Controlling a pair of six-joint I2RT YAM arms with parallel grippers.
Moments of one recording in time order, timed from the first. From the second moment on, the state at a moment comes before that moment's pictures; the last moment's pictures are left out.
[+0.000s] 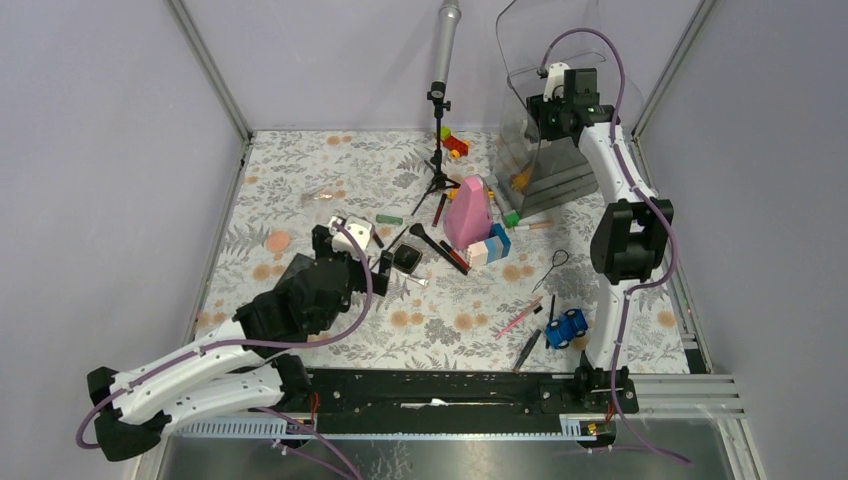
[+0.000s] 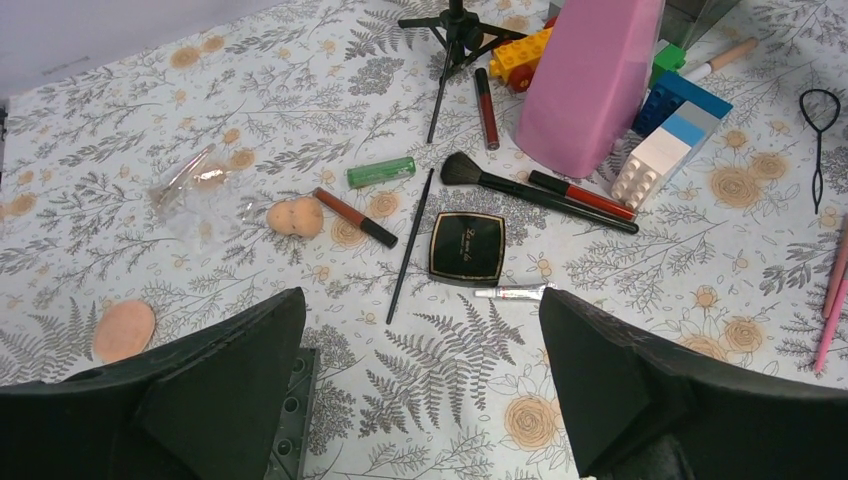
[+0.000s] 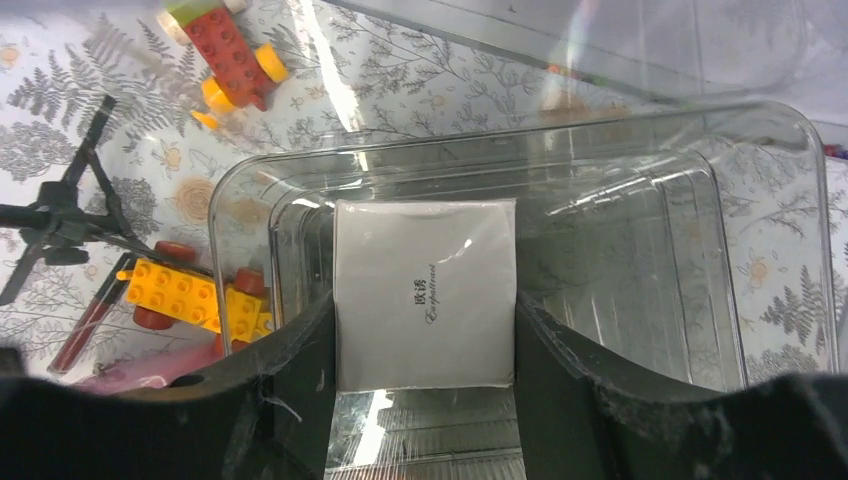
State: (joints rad) left arm -1.04 0.73 0.76 -0.38 -0.67 -0.14; right arm 0.08 2.12 2.06 -0.61 -0.16 -0.15
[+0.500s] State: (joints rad) left arm -1.03 0.76 0.76 -0.36 -0.66 -0.12; right arm 0.09 2.10 1.93 -0.44 -0.20 -0.13
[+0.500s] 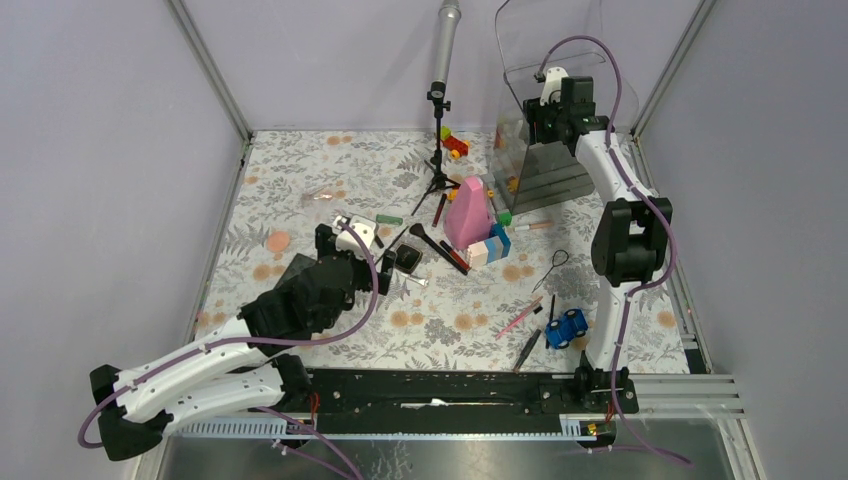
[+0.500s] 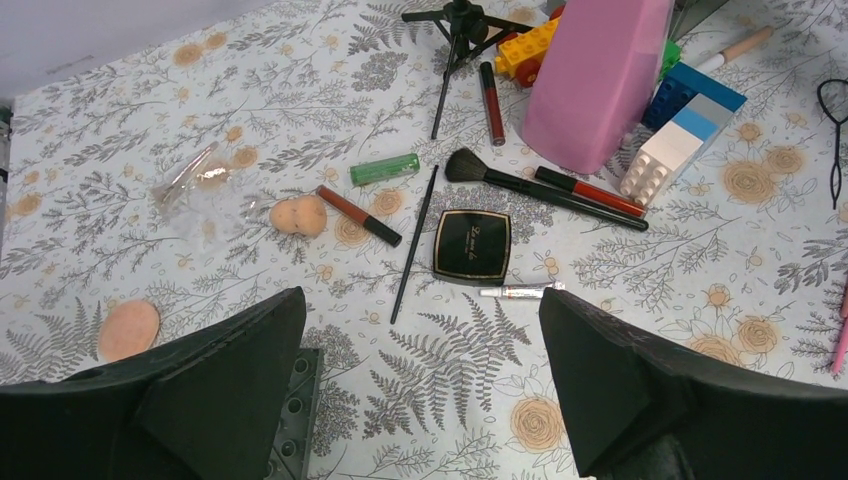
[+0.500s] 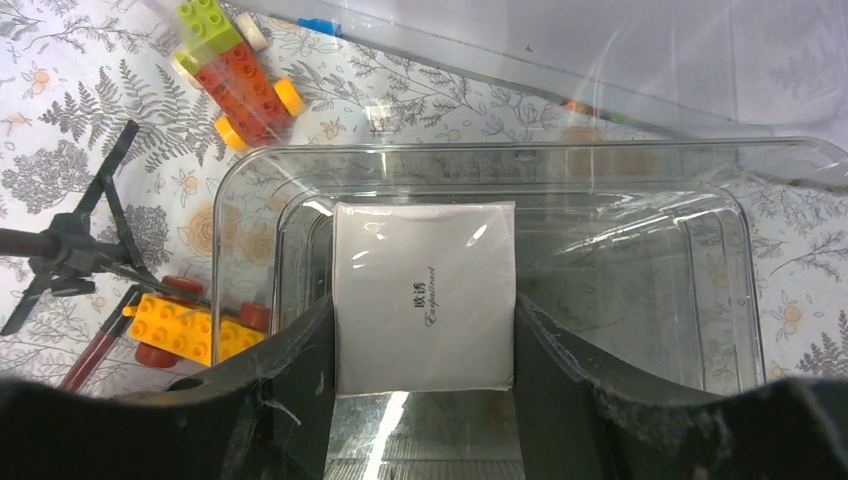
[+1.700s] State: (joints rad) left arm -1.00 0.77 0.74 -0.36 -0.63 -0.12; right arm 0.09 1.99 1.83 -0.49 -0.17 -0.13
